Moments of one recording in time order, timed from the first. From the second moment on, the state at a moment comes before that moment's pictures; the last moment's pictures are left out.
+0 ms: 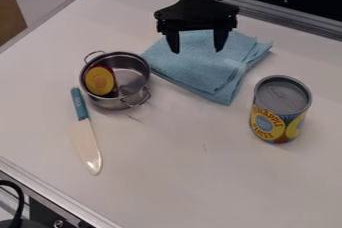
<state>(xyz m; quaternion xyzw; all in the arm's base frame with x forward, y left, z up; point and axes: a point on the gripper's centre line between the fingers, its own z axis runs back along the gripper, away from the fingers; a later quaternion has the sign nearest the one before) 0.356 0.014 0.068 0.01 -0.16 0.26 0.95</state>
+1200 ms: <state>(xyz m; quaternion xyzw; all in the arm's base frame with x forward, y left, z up) 0.328 0.061 0.054 0.02 -0.09 0.31 0.94</state>
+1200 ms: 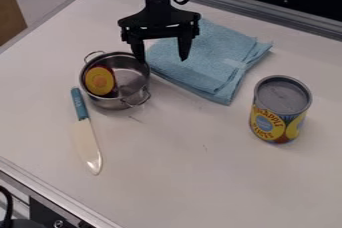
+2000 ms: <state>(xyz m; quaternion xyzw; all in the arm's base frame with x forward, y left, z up) 0.320 0.071 0.025 0.04 -0.10 0.34 0.93</state>
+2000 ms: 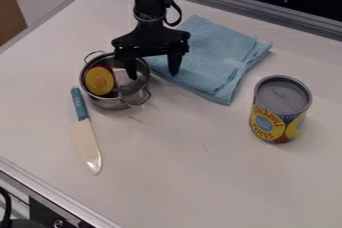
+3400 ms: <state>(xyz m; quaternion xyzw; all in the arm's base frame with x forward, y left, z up) 0.320 0.083 0.026 0.03 -0.10 0.38 0.92</state>
